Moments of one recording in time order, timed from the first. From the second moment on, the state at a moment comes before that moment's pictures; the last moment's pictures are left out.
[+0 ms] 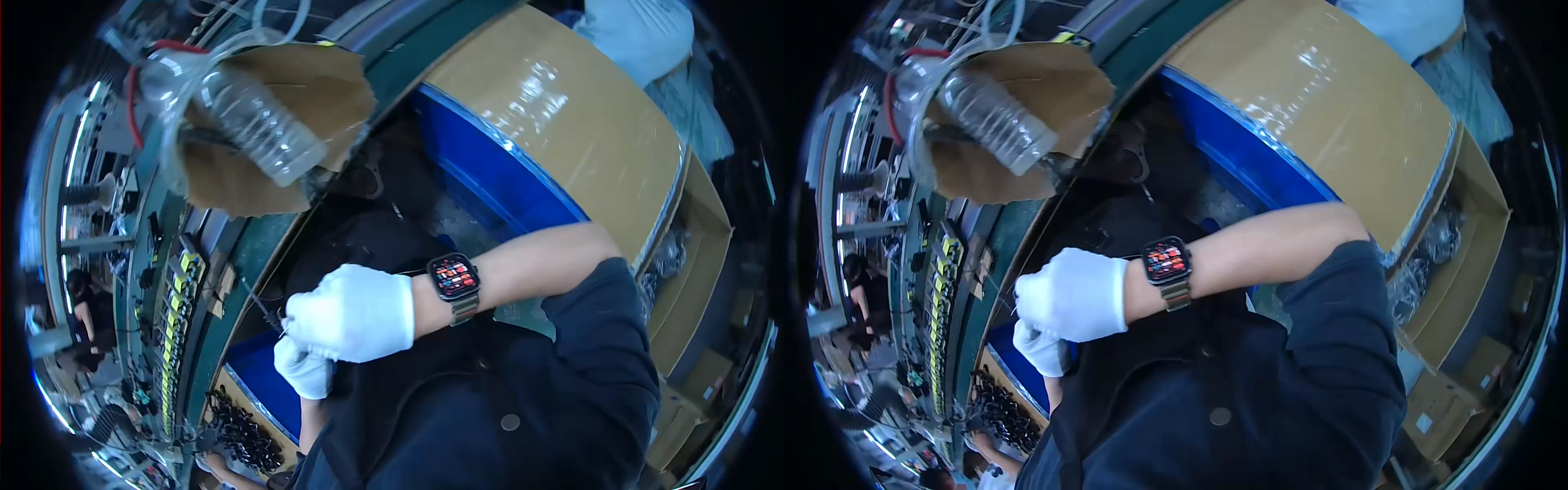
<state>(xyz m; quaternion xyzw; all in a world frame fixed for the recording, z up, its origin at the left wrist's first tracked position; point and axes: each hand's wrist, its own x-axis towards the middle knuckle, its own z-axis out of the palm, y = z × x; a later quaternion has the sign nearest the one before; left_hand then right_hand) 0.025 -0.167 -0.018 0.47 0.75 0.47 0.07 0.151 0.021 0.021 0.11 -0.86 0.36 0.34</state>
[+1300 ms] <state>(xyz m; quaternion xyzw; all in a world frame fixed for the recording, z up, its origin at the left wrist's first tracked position) -0.439 0.257 0.018 0.23 0.92 0.22 0.23 0.154 0.100 0.013 -0.28 -0.87 0.39 0.13</state>
